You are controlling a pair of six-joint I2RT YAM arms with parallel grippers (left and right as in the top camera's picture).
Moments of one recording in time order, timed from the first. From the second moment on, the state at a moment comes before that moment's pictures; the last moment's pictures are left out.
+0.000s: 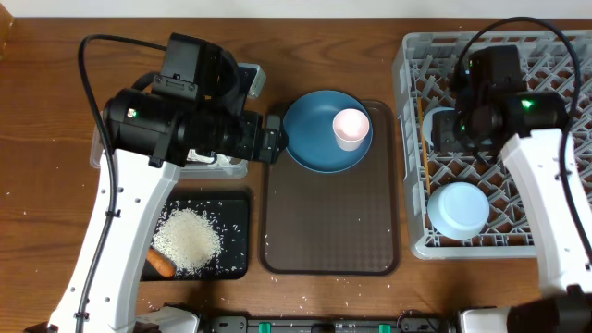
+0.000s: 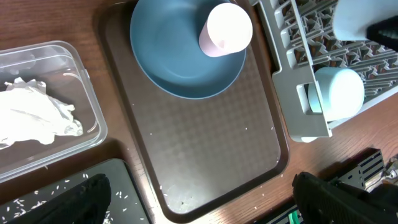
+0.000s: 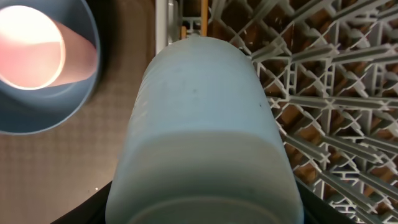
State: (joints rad) left arm -0.28 1.48 1.71 -1.33 0.36 -0.09; right arm 0.09 1.56 1.47 -1.14 0.03 0.07
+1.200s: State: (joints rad) left arm -0.28 1.48 1.71 -1.33 0.36 -0.09; right arm 0.02 1.70 1.47 -1.15 0.03 0.07
